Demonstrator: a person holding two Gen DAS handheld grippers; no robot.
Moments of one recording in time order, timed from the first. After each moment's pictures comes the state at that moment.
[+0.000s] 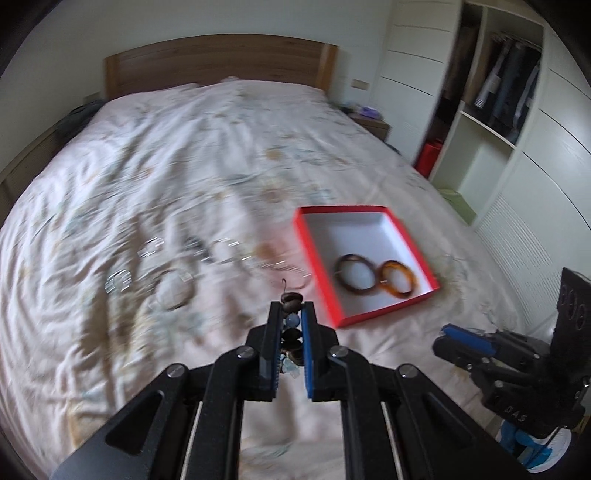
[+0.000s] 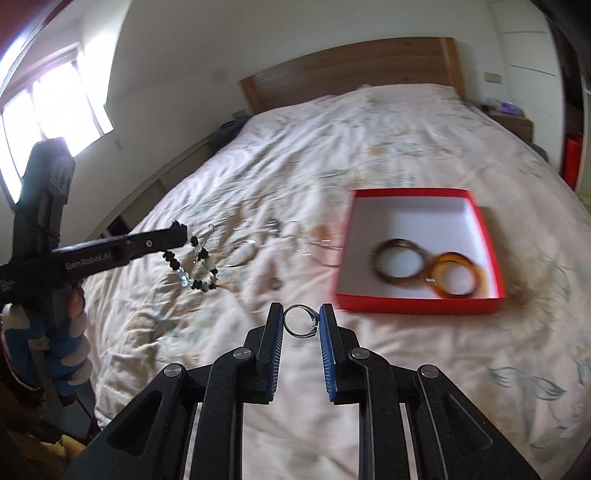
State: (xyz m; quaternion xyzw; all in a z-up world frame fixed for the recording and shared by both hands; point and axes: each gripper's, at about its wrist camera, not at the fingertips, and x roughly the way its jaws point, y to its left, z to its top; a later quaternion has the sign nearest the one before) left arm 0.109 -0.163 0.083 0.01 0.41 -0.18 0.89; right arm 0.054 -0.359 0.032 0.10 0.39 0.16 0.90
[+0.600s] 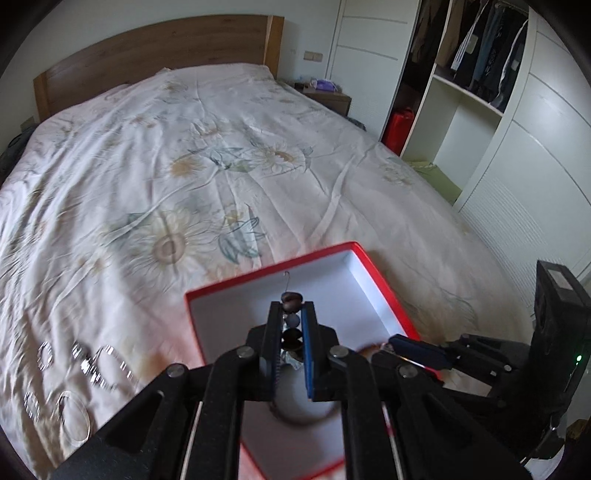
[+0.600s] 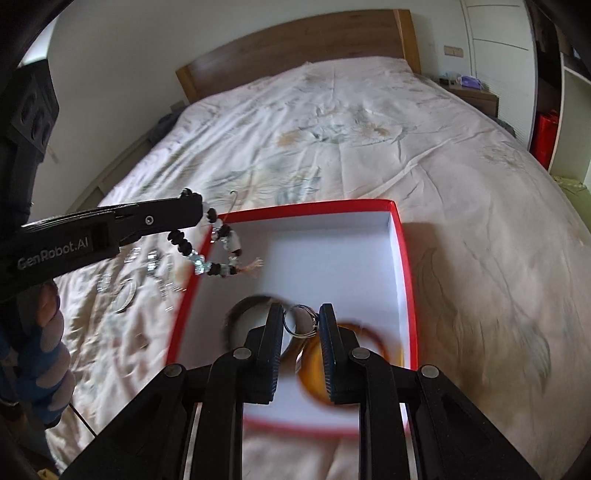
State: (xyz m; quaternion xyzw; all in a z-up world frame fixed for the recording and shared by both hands) left arm 0.282 -0.317 0.025 0.06 0.44 -0.25 0.86; right arm 0.223 -0.438 -0.031 0.09 0.44 0.09 0.89
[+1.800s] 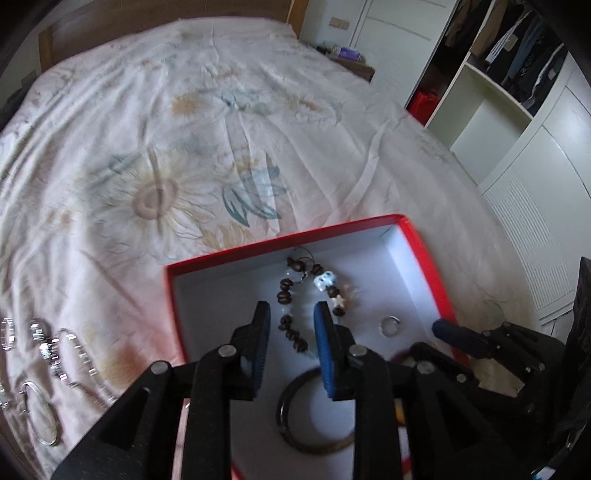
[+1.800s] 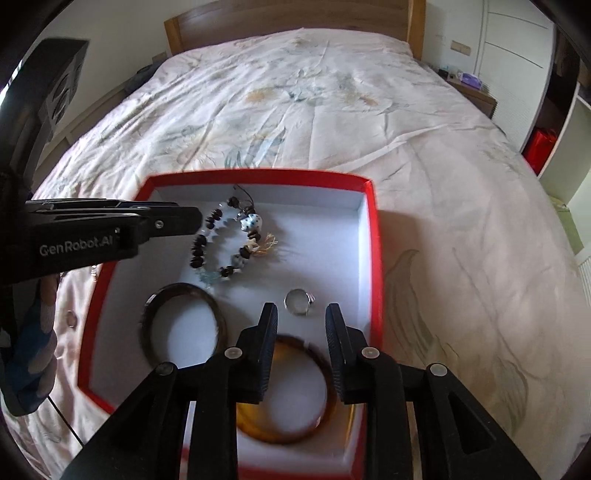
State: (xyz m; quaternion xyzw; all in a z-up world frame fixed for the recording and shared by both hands) left arm 0.311 -0.305 -0.025 0.03 0.50 -0.22 0.83; right arm 0.234 -0.443 -0.044 0.01 0.49 0.04 0.87
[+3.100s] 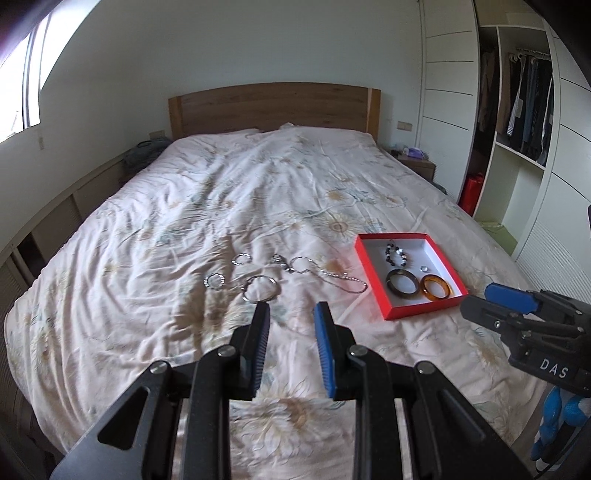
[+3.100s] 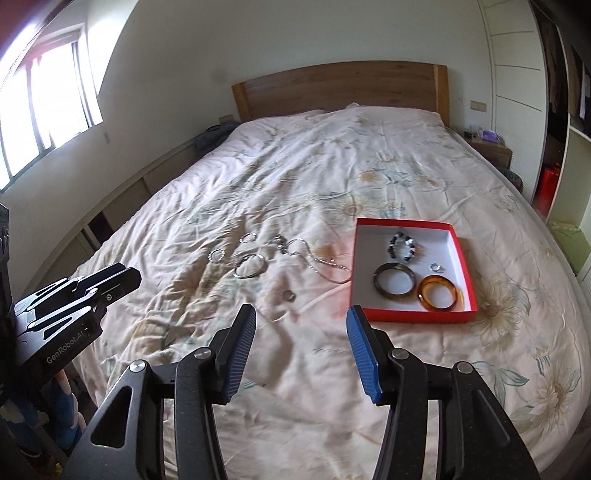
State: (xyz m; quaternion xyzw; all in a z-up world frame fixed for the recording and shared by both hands) left arm -0.016 -0.084 0.128 0.03 0.32 -0.06 0.94; right arm 0.001 -0.278 0.102 0.04 0.37 0.12 0.92
